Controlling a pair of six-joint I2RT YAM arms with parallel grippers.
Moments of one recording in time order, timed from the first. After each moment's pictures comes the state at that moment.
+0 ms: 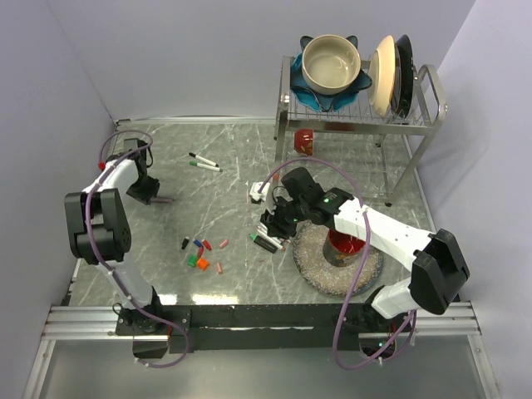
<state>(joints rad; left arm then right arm) 0.13 1.79 1.27 -0.71 -0.27 -0.98 0.75 1.43 1.07 -0.51 -0.41 -0.40</state>
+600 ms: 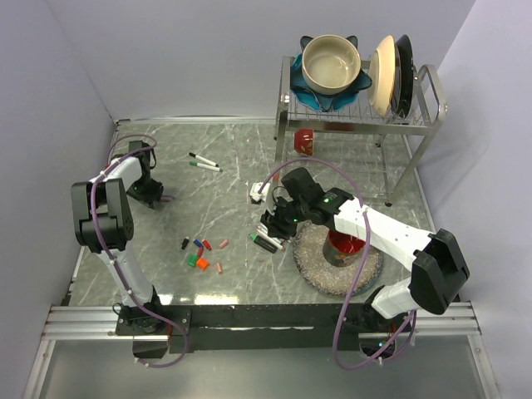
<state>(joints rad) 0.13 1.91 1.32 -0.72 -0.25 -0.95 0.75 1.43 1.07 -0.52 -0.41 -0.40</state>
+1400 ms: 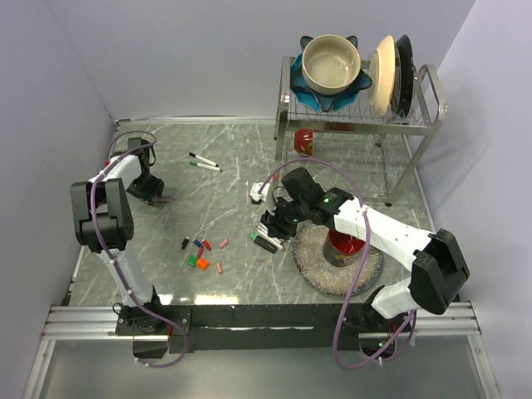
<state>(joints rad) 0.13 1.91 1.35 -0.72 -0.23 -0.94 0.75 1.43 1.07 -0.52 -0.41 -0.41</state>
